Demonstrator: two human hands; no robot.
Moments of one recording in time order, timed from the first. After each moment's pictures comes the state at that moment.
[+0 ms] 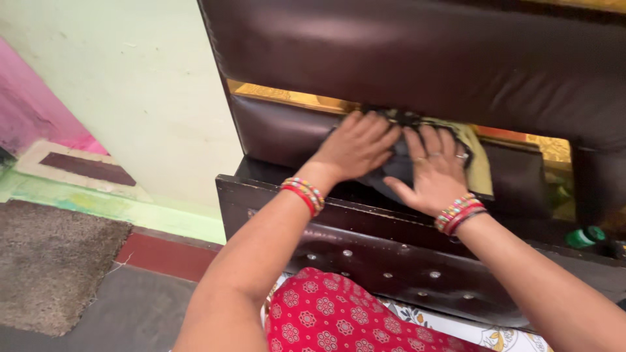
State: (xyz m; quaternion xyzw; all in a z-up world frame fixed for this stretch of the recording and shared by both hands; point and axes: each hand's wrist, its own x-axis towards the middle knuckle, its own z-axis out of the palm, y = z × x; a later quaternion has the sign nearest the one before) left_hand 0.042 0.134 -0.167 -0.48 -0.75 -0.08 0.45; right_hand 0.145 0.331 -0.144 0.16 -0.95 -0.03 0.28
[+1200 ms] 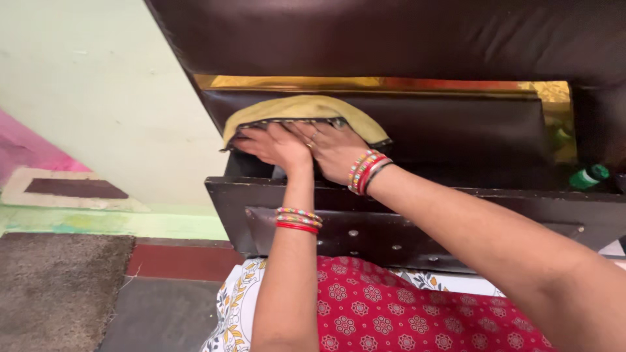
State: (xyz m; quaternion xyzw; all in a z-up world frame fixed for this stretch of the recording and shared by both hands) left_hand 0.001 0.099 -0.257 0.21 -0.71 -0.53 0.41; right_hand 0.092 0.203 -0.158 0.34 -0.91 0.01 0.24
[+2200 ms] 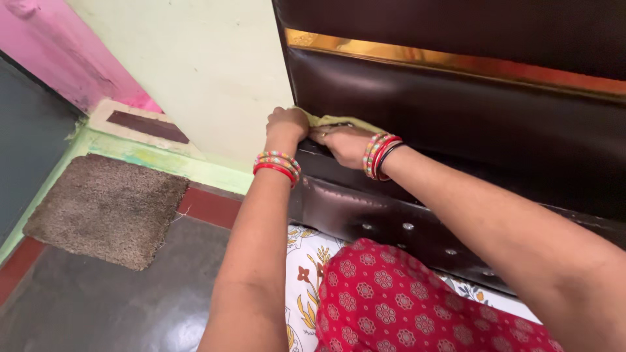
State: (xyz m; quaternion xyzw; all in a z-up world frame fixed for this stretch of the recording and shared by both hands) left_hand -0.015 -0.058 -0.237 0.10 -0.98 -0.14 -0.10; right_hand 0.036 0.124 -0.223 0.45 -0.87 0.18 -0.06
